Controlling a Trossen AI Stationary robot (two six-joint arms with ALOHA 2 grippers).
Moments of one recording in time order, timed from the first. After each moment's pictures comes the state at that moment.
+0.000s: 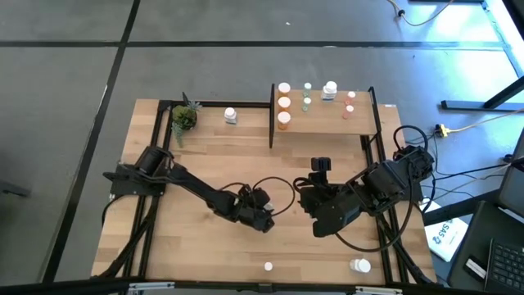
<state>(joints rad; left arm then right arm) -0.36 2.01 1.19 -0.13 -0.56 -0.89 0.57 1.85 2.34 -1.57 0.53 0.29</state>
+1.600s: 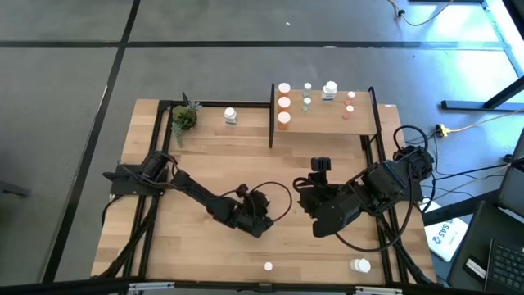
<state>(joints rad) -0.41 2.06 1.19 -0.12 -0.80 -0.85 0.57 1.85 2.34 -1.56 0.53 0.29</state>
